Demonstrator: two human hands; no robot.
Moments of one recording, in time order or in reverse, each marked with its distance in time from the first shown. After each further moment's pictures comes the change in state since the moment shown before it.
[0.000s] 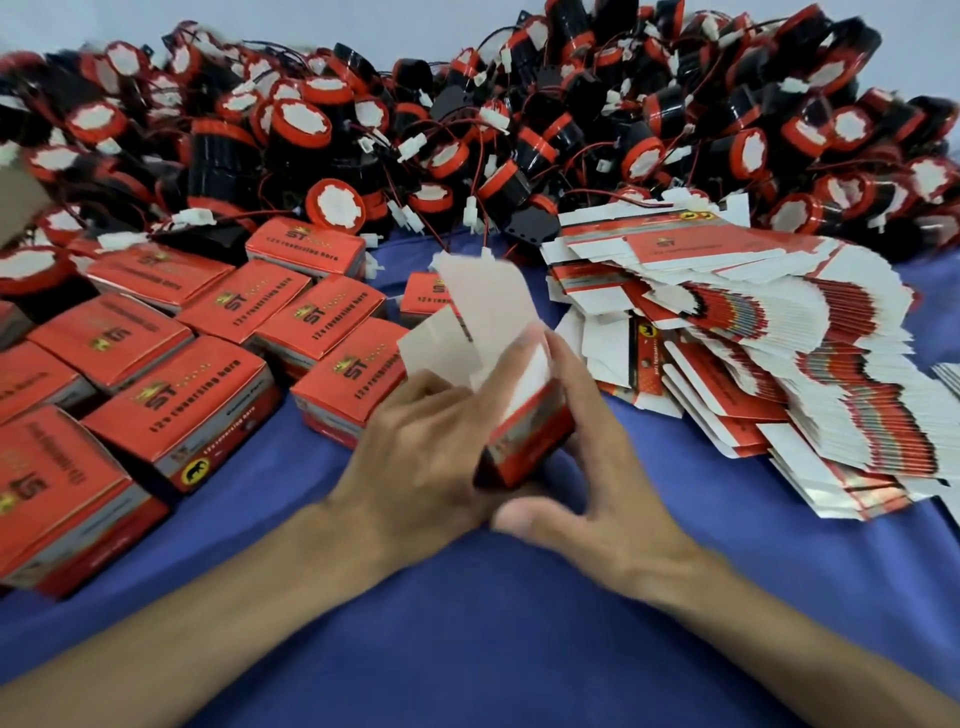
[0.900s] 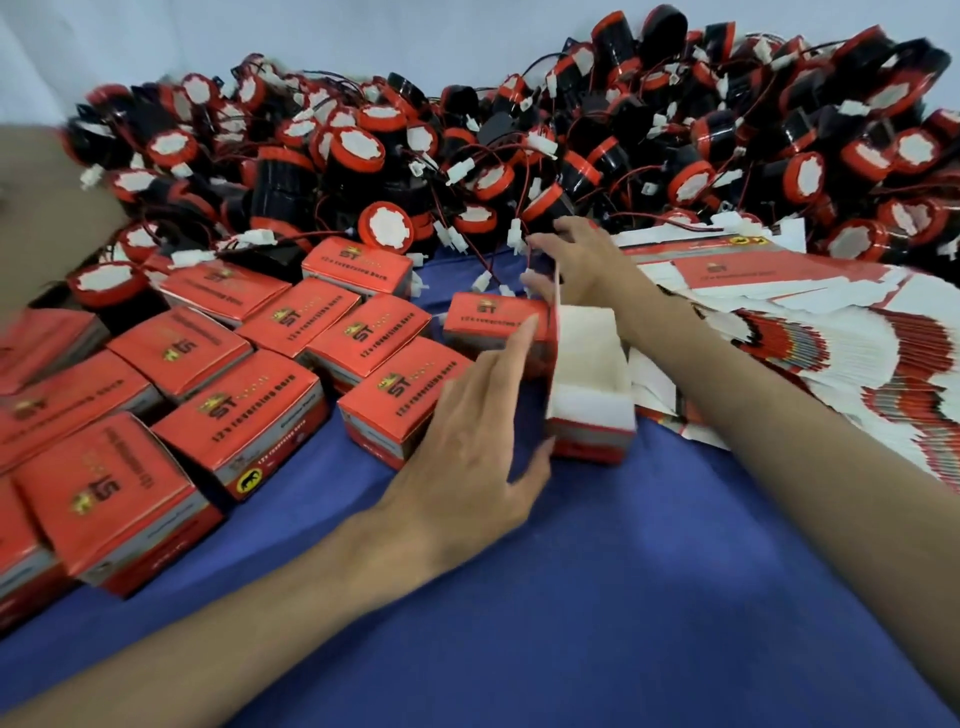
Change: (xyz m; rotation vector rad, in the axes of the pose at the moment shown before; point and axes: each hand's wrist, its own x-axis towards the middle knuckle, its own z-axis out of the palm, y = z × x) left_hand 0.000 -0.004 0.003 -0.162 -0.131 -0.409; right_hand 0.192 0.055 -0.056 -1.066 -0.171 0.217
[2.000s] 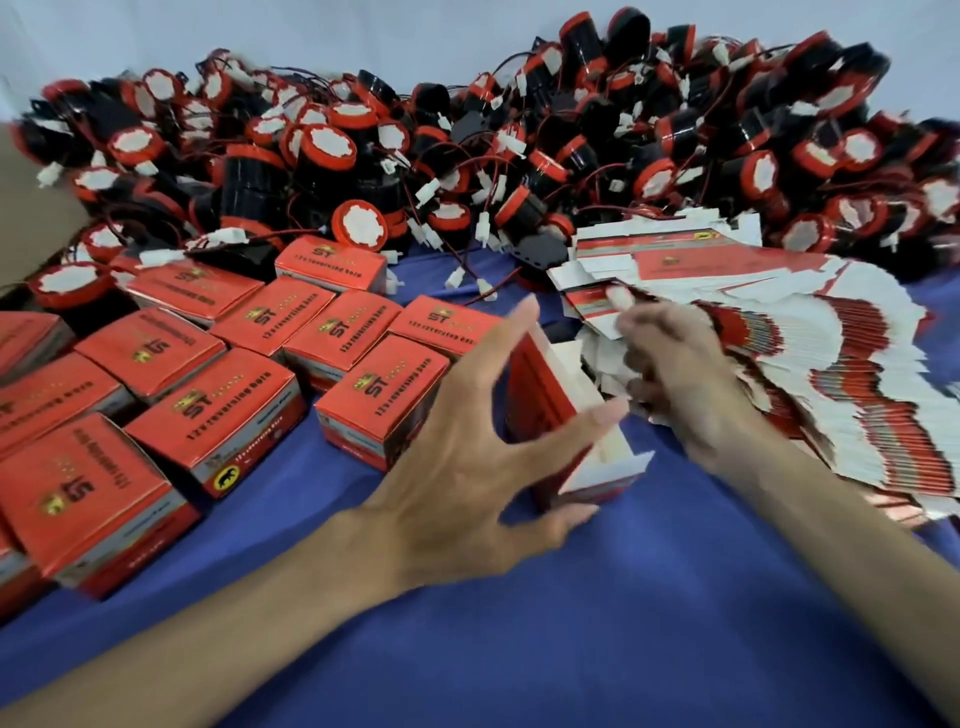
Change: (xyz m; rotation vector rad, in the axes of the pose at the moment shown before) left_hand 0.000 0.003 0.000 0.081 0.079 0.446; right_hand -0.139 0.000 -0.003 1.285 0.283 0.443
